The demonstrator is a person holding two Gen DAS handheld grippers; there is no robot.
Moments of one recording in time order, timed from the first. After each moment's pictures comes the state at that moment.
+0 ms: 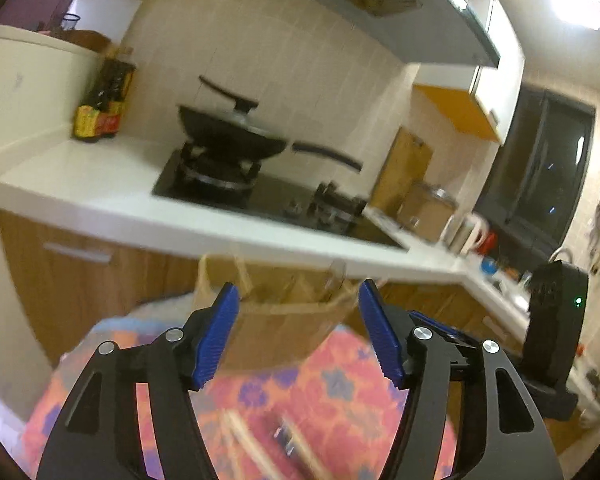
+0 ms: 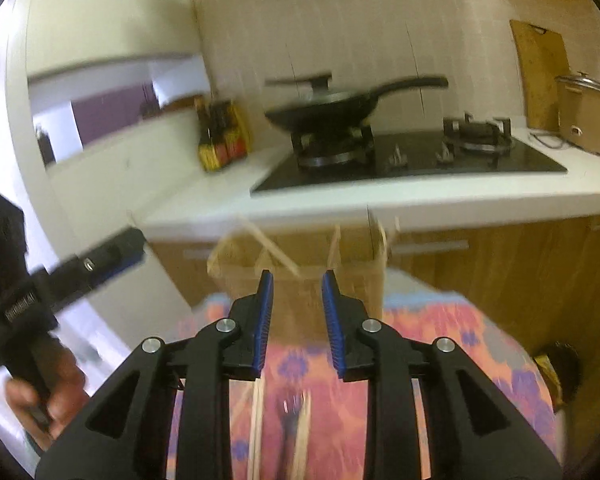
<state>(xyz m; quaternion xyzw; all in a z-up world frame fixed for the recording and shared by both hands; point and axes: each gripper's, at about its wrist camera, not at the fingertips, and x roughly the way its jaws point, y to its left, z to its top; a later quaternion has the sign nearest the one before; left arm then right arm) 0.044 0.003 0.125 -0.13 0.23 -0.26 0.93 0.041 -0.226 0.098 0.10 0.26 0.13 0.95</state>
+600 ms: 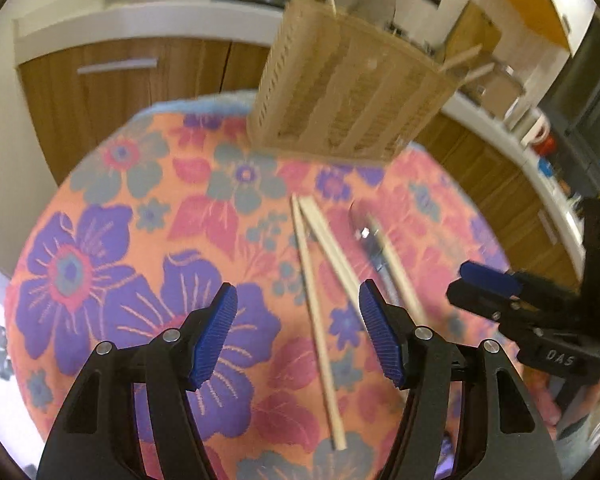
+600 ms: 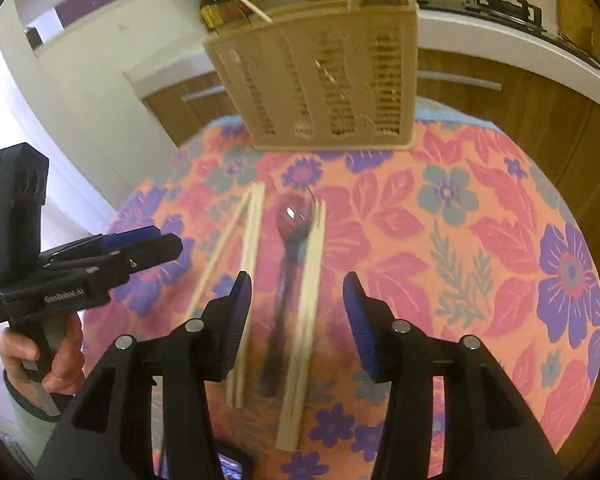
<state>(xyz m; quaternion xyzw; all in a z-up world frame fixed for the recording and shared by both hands) 0.040 0.007 -0.026 -0.07 0.47 -0.20 0.86 0.020 -0.195 -0.018 0.06 0.47 0.16 0.87</state>
